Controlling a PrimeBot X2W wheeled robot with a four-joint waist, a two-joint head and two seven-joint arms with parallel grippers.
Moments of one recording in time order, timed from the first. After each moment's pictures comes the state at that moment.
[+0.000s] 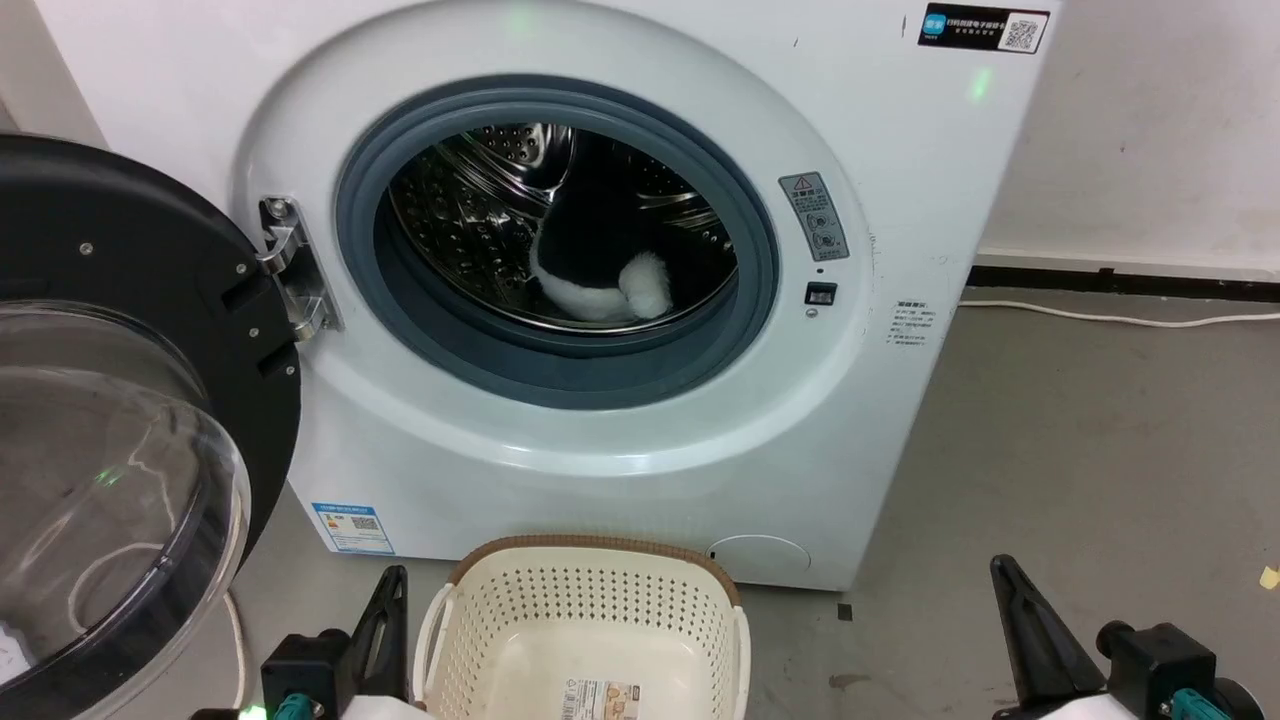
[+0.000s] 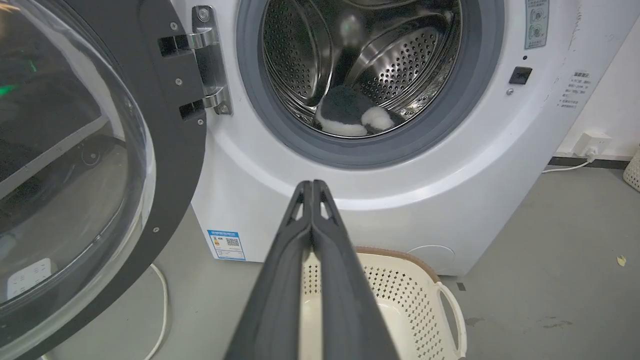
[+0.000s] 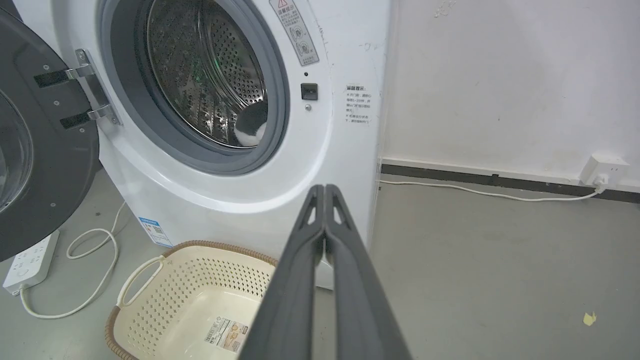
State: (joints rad) left arm 0.08 0.11 -0.08 0.10 -0.13 0.04 -0.14; right arm 0.11 -0.06 0.01 0.04 0.10 0.13 -0.14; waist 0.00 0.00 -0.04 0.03
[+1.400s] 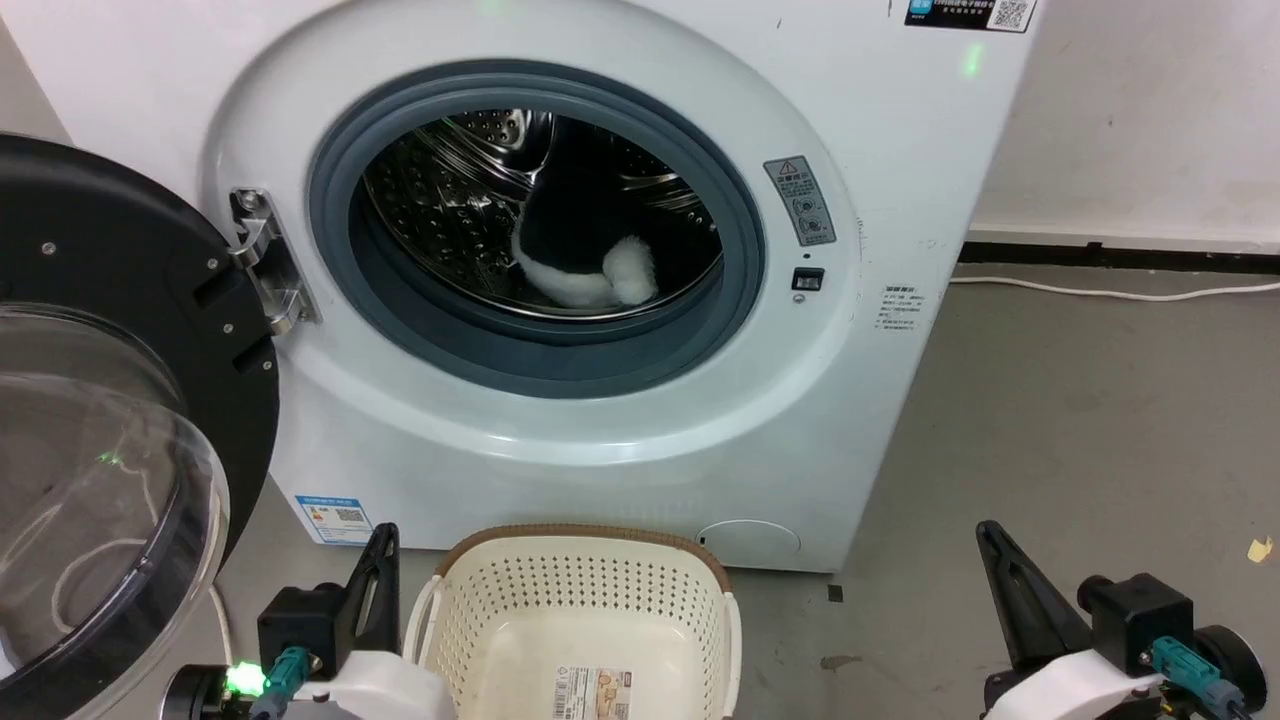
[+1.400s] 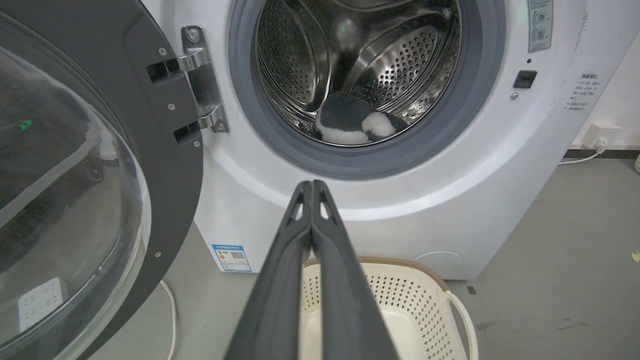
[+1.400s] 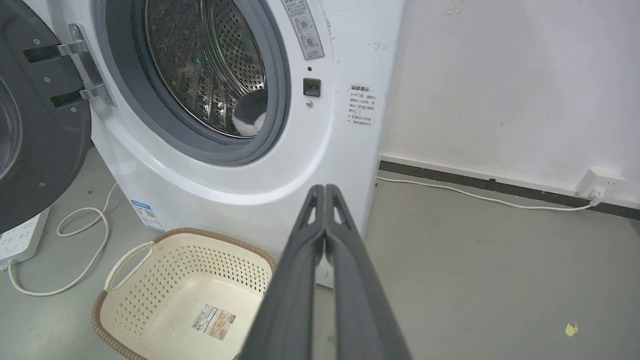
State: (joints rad) left arm 0.04 0.07 -0.03 0.04 -0.05 0.01 -0.04; right arm 0.05 -0.06 0.01 0.02 0.04 0.13 -0.05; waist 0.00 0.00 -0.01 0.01
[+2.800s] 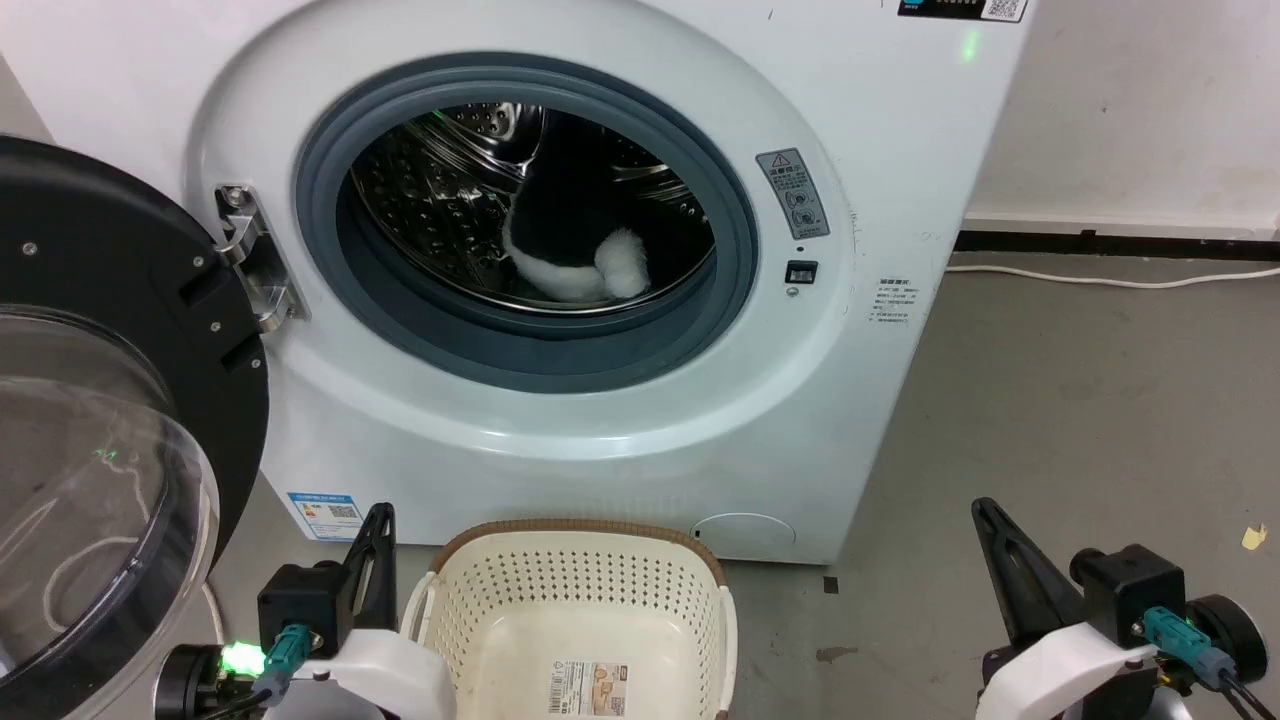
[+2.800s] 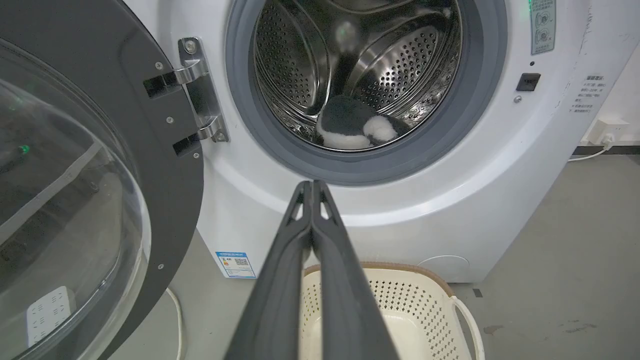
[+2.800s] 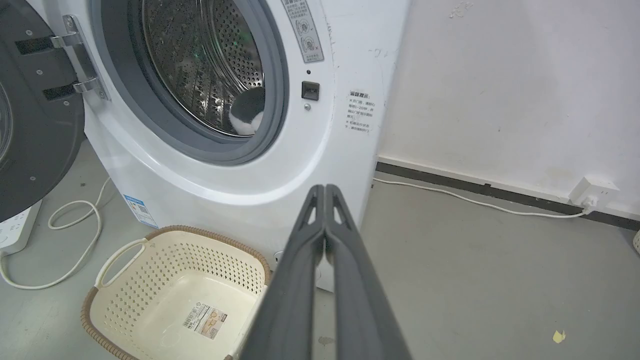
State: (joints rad) left arm 0.02 0.05 0.00 0.00 0.00 0.00 0.00; right arm 0.01 -0.06 0.00 0.00 0.01 0.13 0.00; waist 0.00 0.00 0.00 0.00
